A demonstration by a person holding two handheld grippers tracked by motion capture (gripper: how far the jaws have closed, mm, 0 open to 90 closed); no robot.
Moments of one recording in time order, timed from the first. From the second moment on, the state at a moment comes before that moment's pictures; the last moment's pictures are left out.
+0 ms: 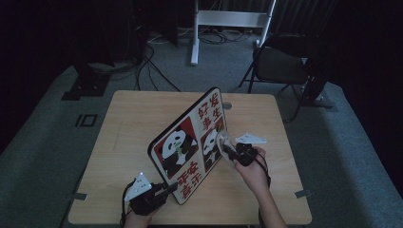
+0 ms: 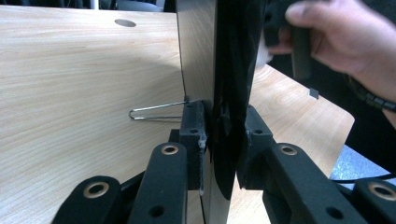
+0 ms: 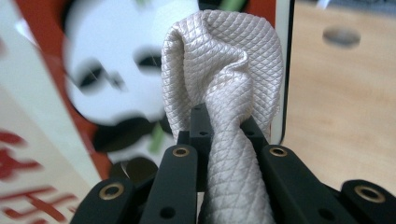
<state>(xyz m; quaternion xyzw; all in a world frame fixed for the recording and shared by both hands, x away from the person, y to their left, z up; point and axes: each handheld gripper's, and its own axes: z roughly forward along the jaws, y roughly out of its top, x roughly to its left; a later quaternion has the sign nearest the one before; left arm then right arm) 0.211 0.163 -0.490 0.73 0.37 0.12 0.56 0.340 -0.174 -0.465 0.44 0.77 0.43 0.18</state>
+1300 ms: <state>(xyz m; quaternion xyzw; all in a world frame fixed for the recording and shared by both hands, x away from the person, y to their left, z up) 0.212 0.163 -0.490 0.73 0.36 0.11 0.56 0.340 -0.119 -0.329 0.34 0.73 0.55 0.24</state>
